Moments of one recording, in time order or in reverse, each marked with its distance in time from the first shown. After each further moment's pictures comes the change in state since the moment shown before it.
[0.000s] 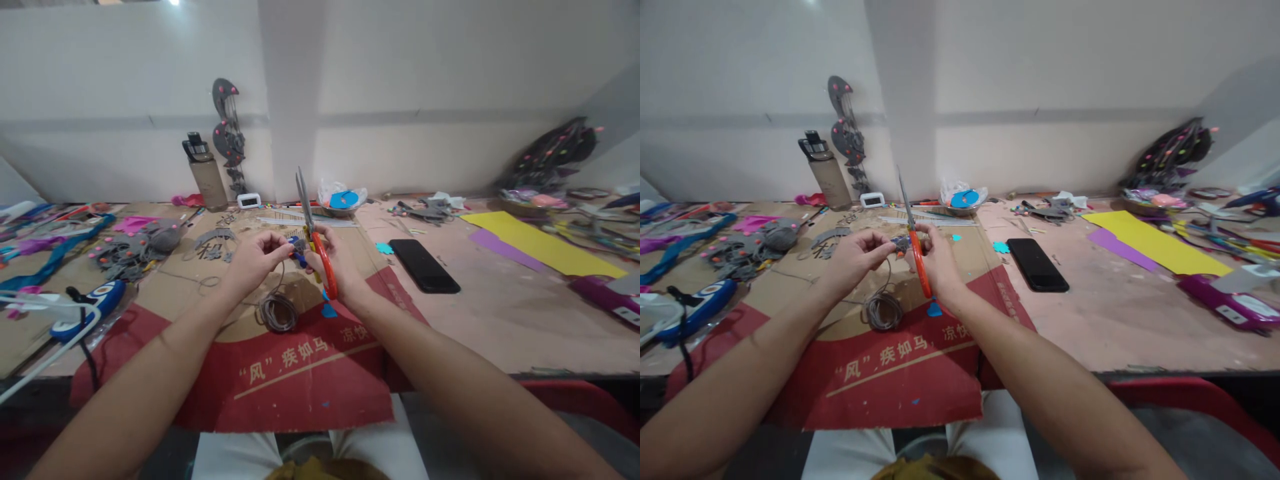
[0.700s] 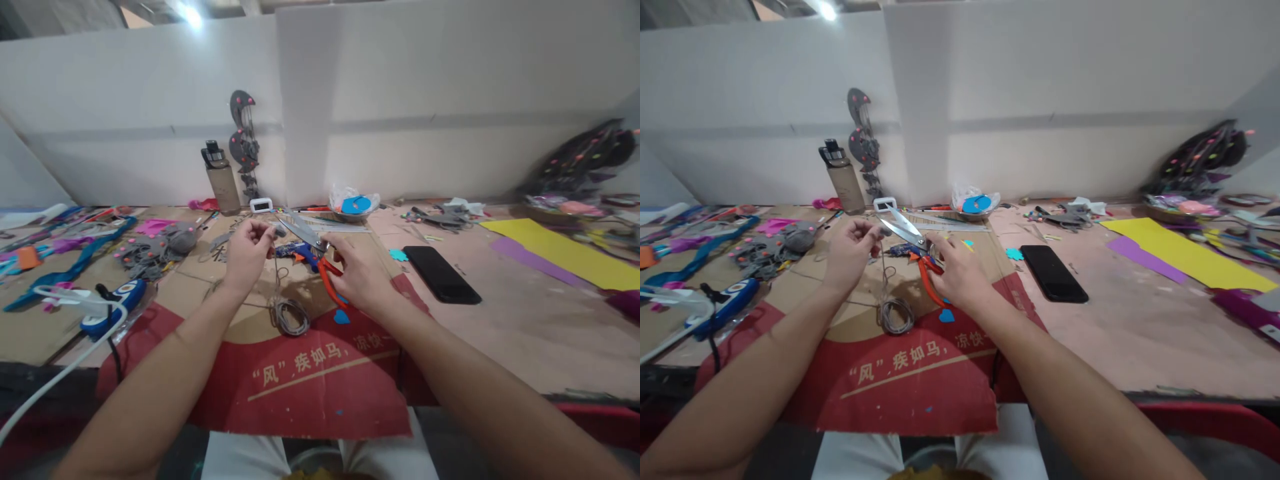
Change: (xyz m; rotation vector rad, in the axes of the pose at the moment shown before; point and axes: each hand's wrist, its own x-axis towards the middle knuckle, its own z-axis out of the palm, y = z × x) left_hand 0.009 -0.011 -0.017 -0.197 0.401 0.012; right_hand -0.007 -0.001 -0.030 -0.943 -0.048 -0.468
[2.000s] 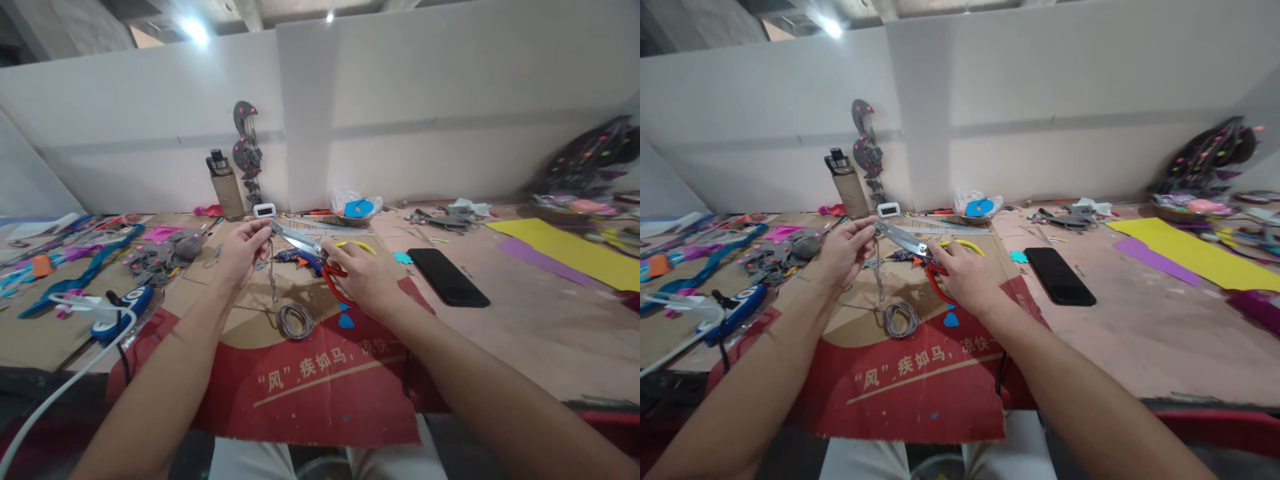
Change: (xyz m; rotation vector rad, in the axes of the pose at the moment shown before) left_hand 0.015 0.007 -0.014 -0.403 -0.156 -0.159; right_hand 0.001 0.005 -0.003 -0.446 -0.034 -0.173
